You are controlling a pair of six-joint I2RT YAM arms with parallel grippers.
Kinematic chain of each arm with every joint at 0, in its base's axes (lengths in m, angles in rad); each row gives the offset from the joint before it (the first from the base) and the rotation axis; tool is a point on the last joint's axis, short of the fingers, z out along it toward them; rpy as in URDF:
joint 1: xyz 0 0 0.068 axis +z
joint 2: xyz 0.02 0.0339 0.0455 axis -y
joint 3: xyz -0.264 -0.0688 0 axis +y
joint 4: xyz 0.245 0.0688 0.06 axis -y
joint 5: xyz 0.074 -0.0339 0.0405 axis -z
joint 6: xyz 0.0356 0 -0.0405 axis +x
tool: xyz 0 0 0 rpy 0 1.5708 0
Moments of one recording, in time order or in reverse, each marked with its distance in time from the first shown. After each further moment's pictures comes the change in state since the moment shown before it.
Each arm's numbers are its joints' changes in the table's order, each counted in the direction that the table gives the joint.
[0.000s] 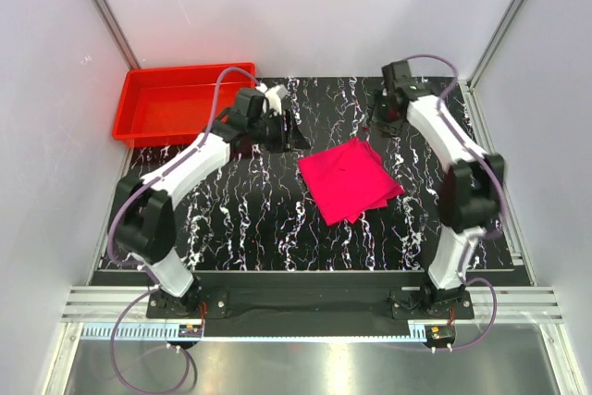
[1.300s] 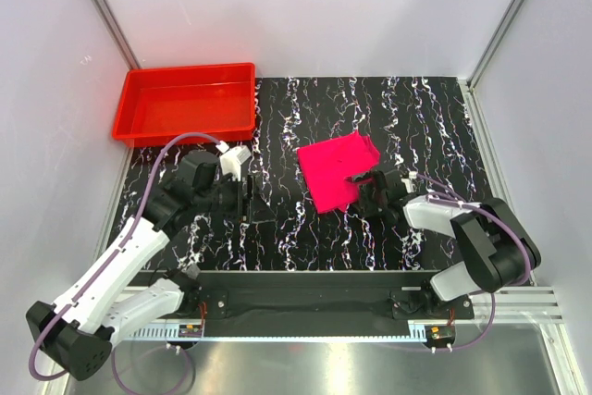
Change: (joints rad) left arm -0.064 0.786 0.438 -0.414 -0.008 0.050; right arm 0.218 0.467 1.227 0.978 0.076 1.181
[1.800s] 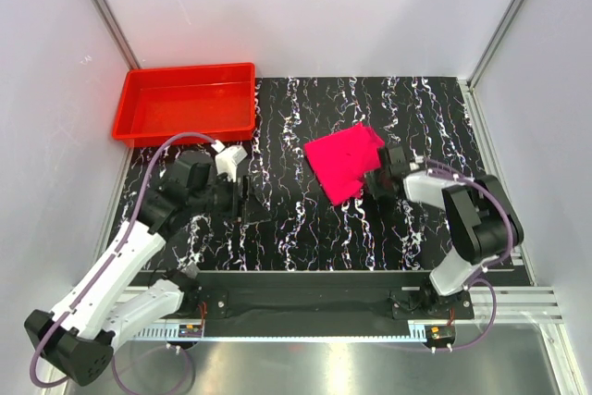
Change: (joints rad) left arm 0.036 0.011 -0.004 -0.021 0.011 0.069; right arm -0.134 -0.155 -0.176 -0.161 -0.011 -0.128
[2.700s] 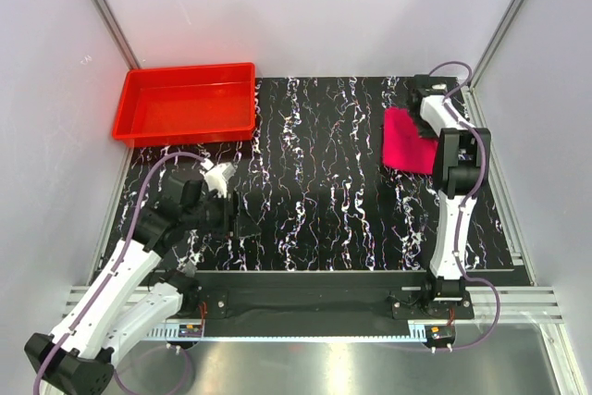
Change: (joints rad) left arm 0.054 0.155 0.134 -0.062 -0.021 -0.007; right arm -0.293 -0.645 -1.141 -0.783 0.579 -1.308
